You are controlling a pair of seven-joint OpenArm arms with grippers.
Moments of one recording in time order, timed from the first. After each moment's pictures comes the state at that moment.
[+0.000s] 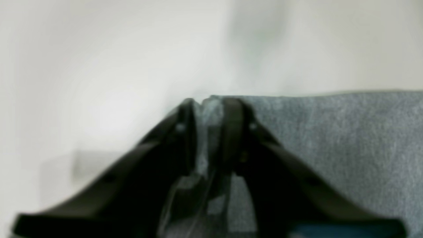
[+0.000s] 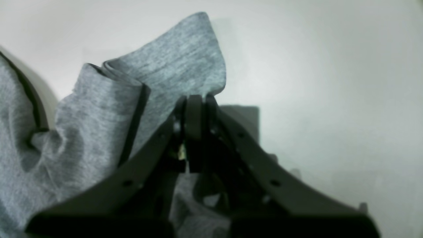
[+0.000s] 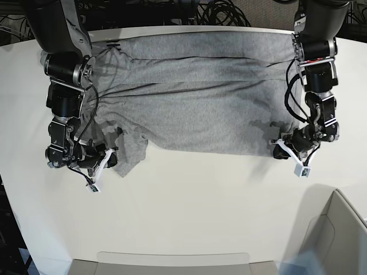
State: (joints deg) left arm -24.7 -19.5 -10.6 41.8 -16.2 -33.5 34.7; right arm 36.1 10.1 15.8 35.9 -4.4 44.4 -42.1
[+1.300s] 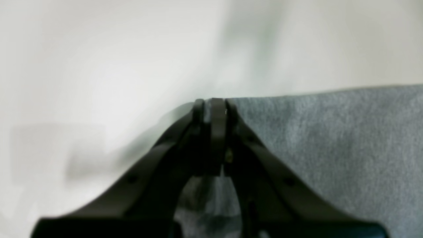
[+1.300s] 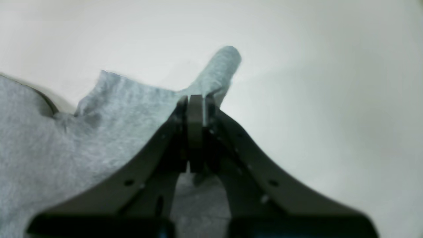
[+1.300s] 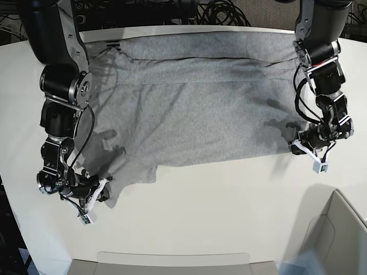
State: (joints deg) left arm -26.5 -20.6 -23.1 42.4 -13.8 -33.3 42.5; right arm 43.6 10.1 15.7 40.8 -7.4 43.6 -37.6
